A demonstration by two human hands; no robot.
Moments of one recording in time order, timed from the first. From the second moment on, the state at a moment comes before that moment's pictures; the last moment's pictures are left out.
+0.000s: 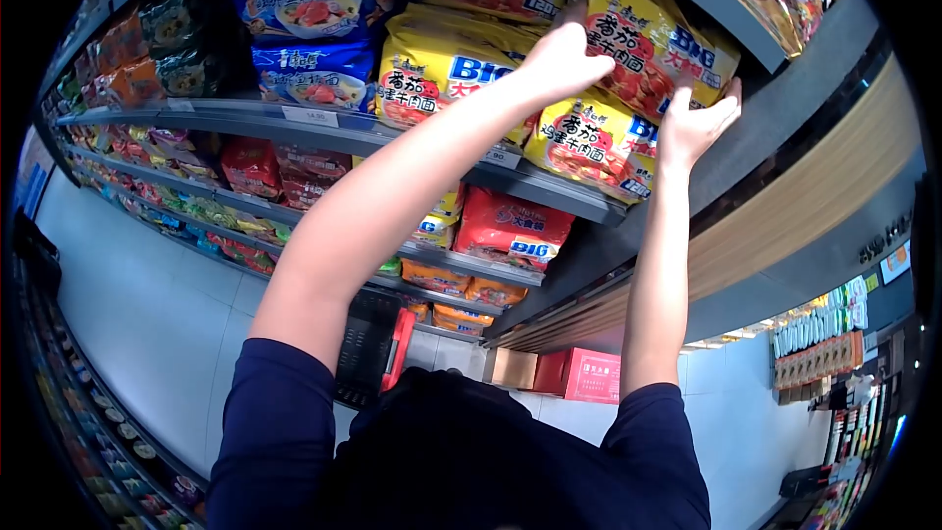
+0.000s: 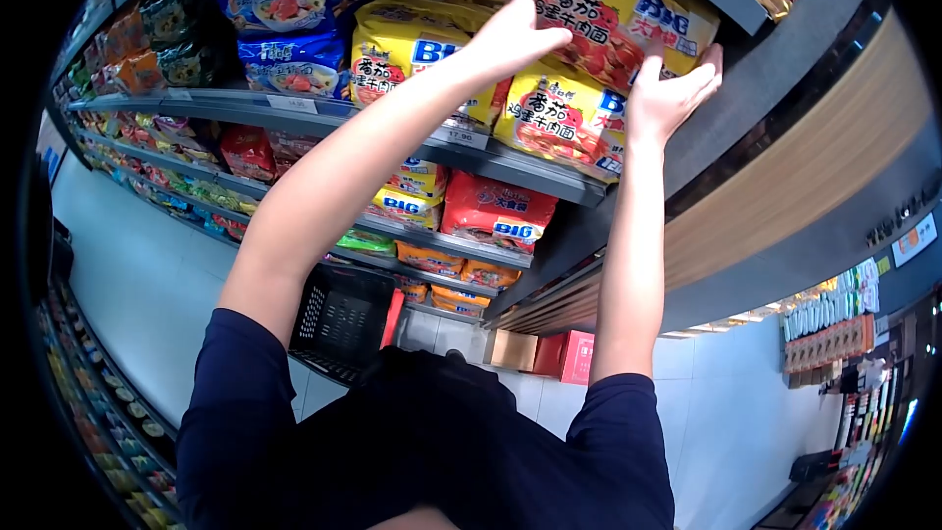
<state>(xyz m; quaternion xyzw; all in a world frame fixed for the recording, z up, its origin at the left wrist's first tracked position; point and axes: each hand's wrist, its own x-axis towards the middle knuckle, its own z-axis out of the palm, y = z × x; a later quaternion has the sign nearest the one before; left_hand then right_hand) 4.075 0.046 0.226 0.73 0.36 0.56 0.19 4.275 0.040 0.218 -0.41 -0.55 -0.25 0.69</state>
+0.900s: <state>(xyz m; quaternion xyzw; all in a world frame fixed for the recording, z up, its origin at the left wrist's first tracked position) 4.052 0.075 0.229 0.73 0.35 0.55 0.21 4.270 0.019 0.276 -0.38 -0.64 -0.49 0.45</state>
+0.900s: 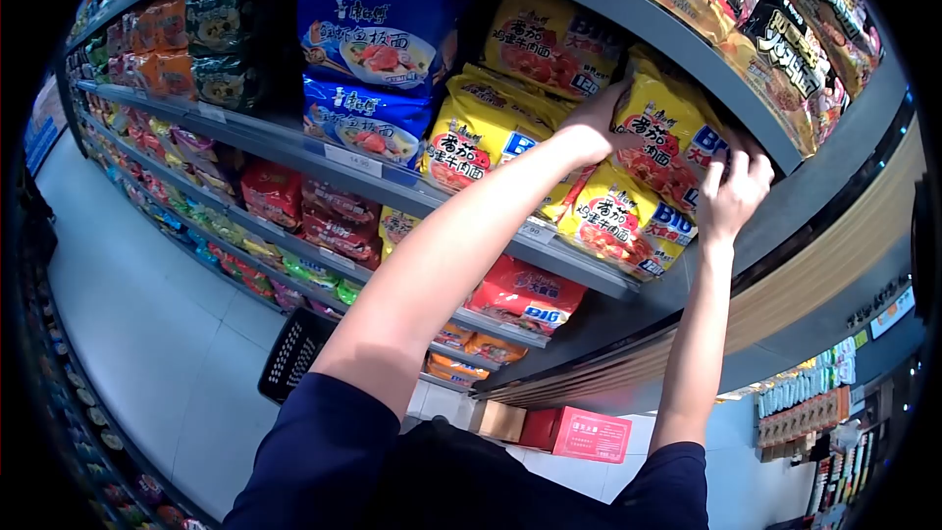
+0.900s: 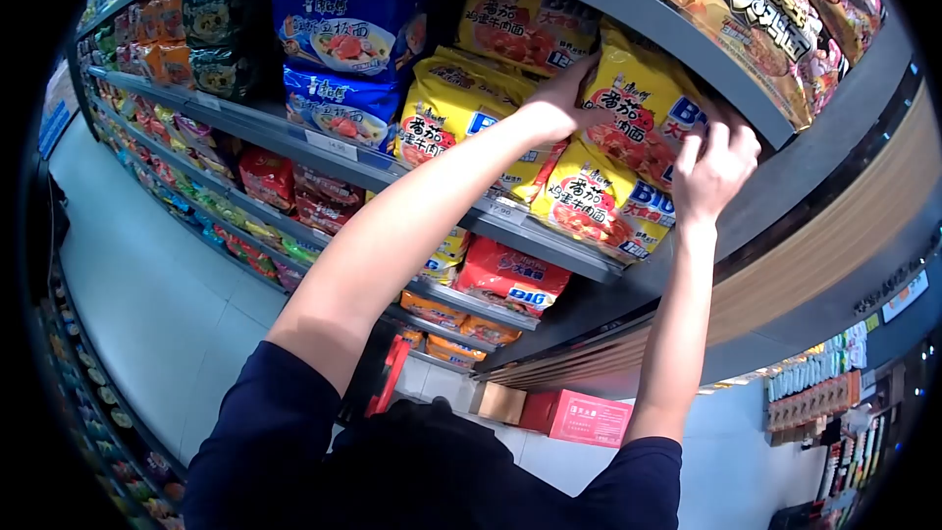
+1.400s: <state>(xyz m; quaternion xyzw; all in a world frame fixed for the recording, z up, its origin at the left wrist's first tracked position) 4.049 0.076 0.205 0.70 0.33 0.58 0.25 4.346 0.040 0.308 -0.51 -0.66 -0.55 0.00</state>
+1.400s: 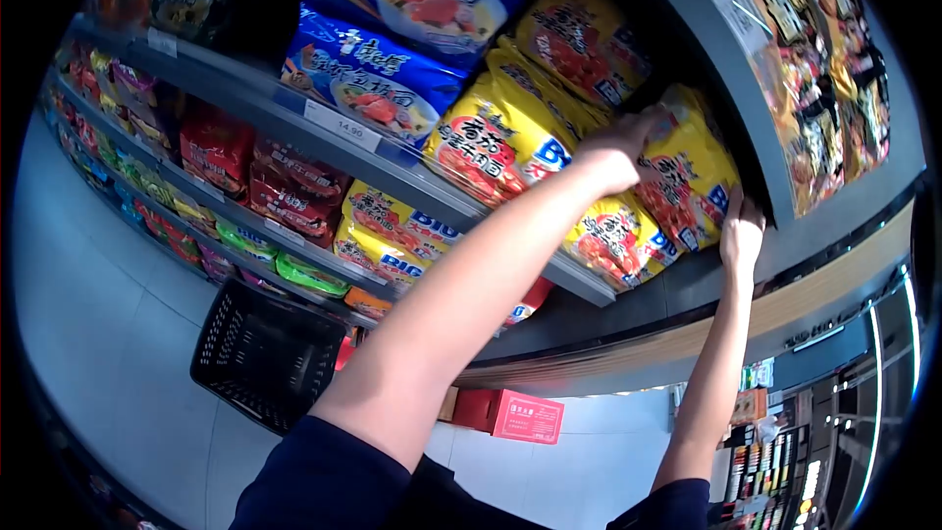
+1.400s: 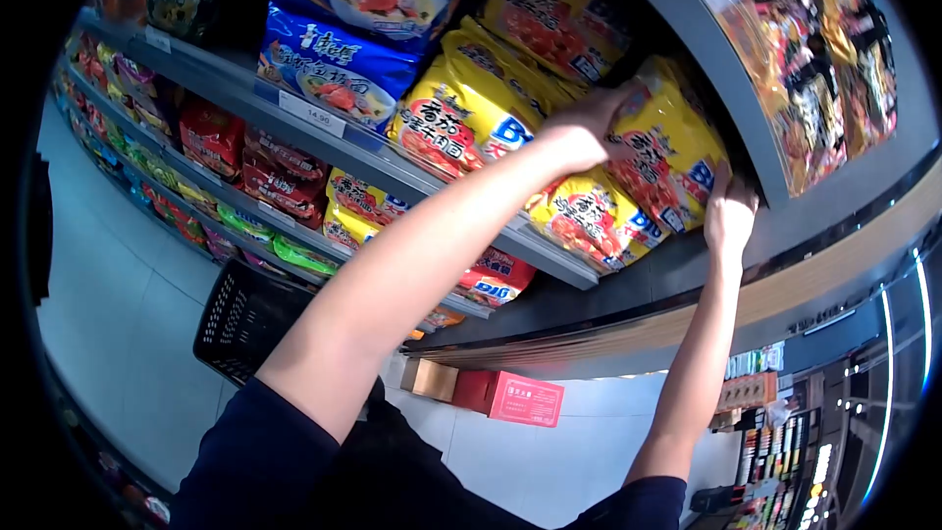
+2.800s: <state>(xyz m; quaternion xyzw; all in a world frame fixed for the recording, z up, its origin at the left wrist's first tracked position) 3.927 0.101 0.235 0.65 0.46 0.41 -0.45 4.120 0.050 0.263 -0.39 -0.75 0.01 0.53</state>
